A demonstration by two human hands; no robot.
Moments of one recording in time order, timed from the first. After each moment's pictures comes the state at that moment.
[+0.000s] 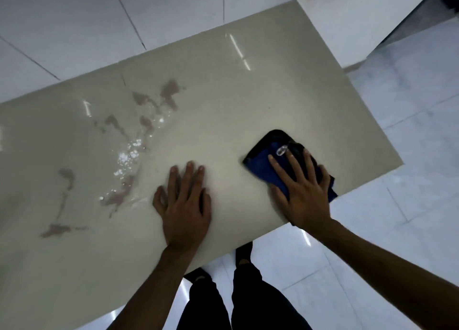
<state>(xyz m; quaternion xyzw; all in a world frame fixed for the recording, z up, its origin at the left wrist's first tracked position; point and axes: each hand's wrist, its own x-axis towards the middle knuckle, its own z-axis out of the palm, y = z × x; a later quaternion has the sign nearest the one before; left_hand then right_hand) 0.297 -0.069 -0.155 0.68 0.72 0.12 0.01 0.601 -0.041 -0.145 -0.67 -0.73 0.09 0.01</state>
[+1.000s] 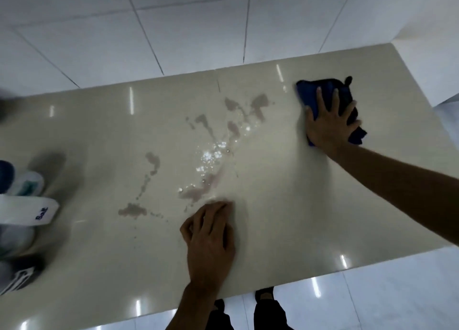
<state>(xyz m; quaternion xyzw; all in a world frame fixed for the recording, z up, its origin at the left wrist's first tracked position) 0.199 -0.125 -0.156 0.61 0.75 0.23 0.06 0.452 0.210 -0.134 -0.77 -0.62 0.17 0.01</state>
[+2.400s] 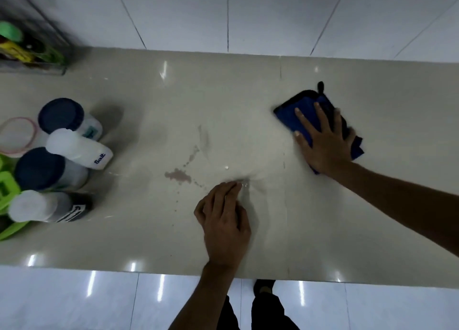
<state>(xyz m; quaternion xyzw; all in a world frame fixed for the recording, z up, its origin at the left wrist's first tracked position) 0.170 -0.139 -0.146 0.48 0.81 0.34 0.02 0.338 0.133 -0.135 -0.56 -0.82 0.12 -0.03</state>
